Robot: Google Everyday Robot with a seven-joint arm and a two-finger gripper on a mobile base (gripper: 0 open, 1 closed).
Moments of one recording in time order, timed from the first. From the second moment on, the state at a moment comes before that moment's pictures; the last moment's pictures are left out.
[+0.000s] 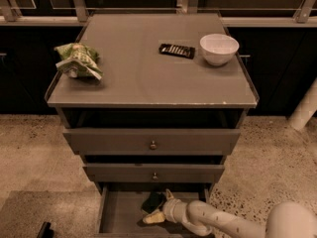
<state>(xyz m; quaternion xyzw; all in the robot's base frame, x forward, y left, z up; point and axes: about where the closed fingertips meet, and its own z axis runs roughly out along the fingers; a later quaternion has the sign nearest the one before) 0.537 -0.015 0.182 -0.35 0.82 0.25 0.38</state>
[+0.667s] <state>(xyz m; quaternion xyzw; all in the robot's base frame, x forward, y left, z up) 0.545 -0.003 0.153 -0.36 0.82 0.24 0.38</state>
